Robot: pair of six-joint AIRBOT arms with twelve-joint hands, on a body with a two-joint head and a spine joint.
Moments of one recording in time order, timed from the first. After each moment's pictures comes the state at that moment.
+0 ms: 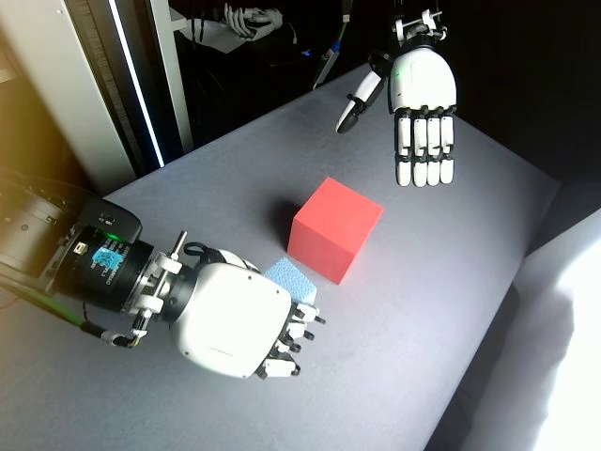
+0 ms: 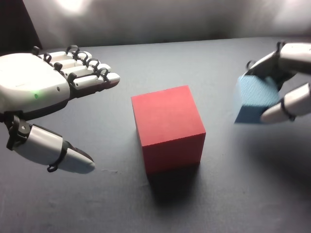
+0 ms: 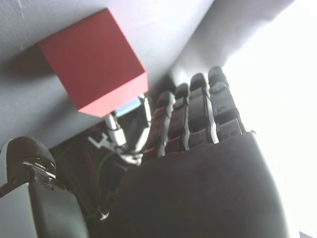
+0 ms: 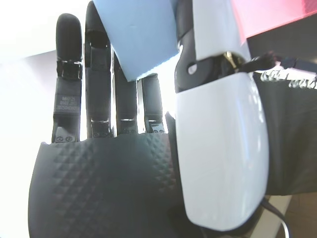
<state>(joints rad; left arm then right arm) 0.33 -0.71 0.90 0.41 -0.37 0.69 -0.30 -0.97 1.18 0.28 0.22 -0.62</state>
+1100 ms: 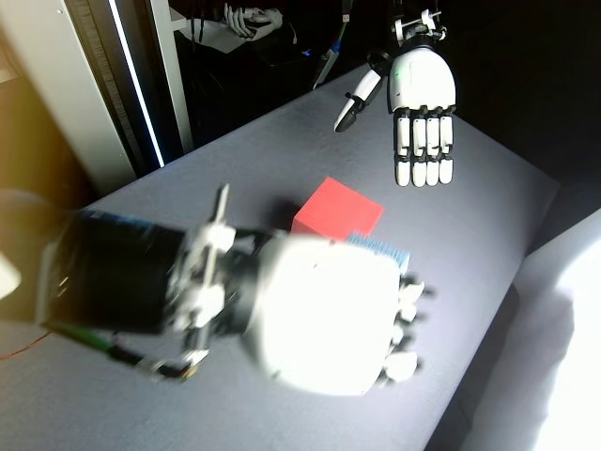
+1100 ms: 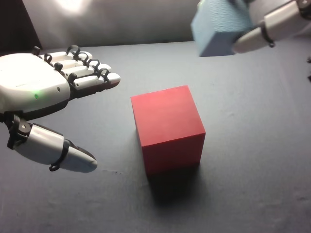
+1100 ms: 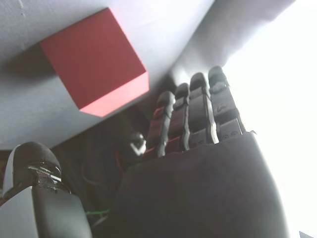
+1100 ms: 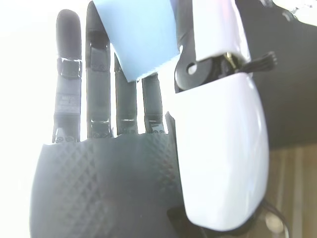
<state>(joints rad) 0.33 -0.71 0.90 0.41 -0.37 0.69 0.04 -1.05 1.35 -0.92 0.35 0.48</state>
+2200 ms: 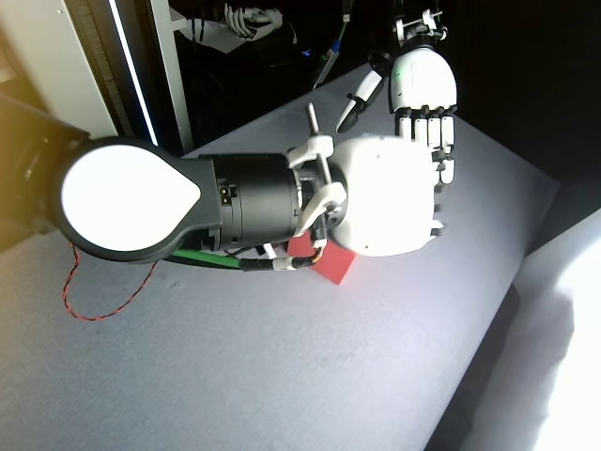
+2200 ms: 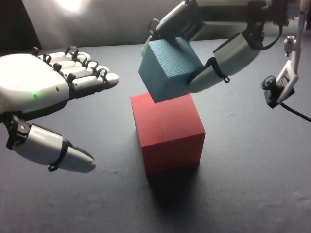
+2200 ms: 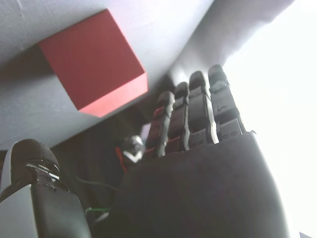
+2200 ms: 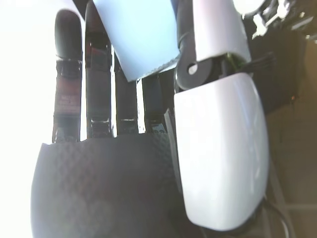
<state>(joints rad) 0.34 -0.71 0.91 0.40 -0.37 0.69 0.03 -1.19 1.39 -1.22 0.51 0.76</state>
